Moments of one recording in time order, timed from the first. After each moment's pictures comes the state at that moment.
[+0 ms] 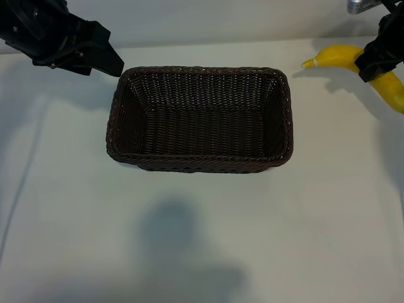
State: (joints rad) left arm -0.14 1.65 -1.47 -0.47 1.07 0.31; right arm -0.01 2.09 -1.70 0.21 1.03 -0.62
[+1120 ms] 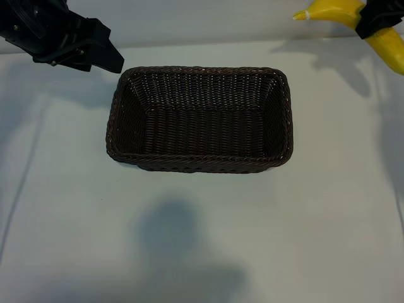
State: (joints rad) left arm -0.14 1.65 -1.47 -0.47 1.04 0.32; right arm 0.02 2.03 -1.92 0.32 1.23 -0.66
